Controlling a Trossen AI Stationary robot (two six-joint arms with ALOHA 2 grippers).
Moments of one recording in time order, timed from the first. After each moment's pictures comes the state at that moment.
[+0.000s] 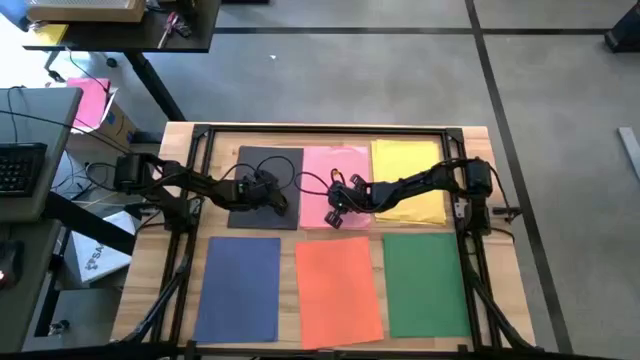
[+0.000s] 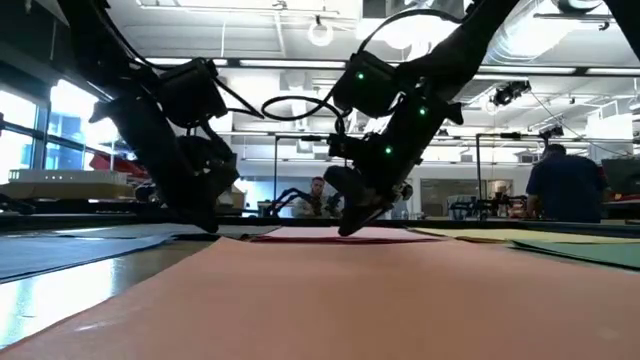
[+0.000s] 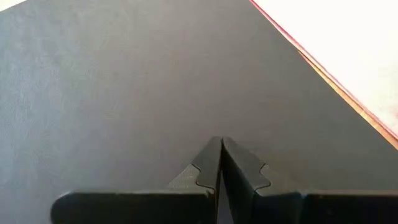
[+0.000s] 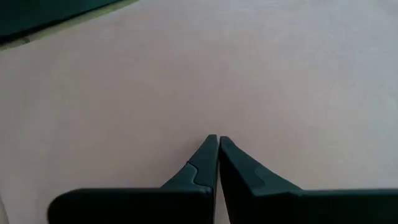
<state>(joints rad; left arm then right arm) 0.14 1.58 0.49 0.01 -0.48 -0.68 -0.07 1.98 1.05 -0.11 0.32 0.34</state>
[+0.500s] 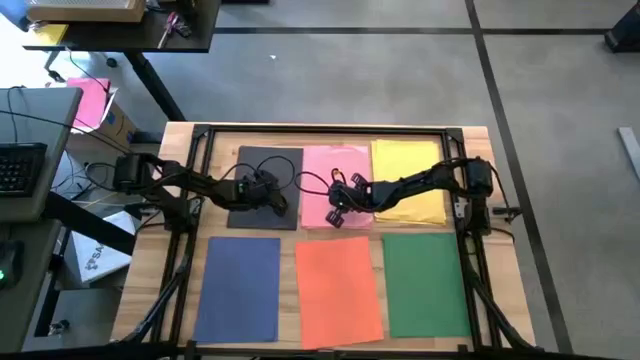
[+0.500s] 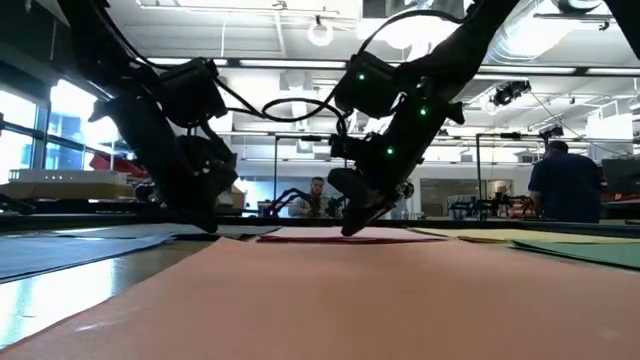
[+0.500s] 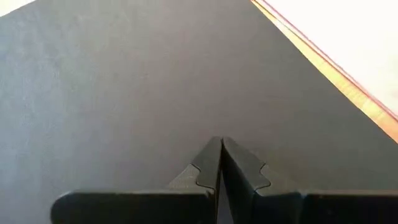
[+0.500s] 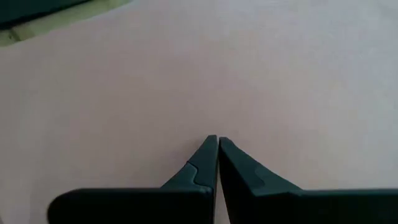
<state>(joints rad) 0.14 1.55 0.50 -0.01 -0.48 -0.64 -0.08 1.96 1.04 -0.09 0.34 0.31</state>
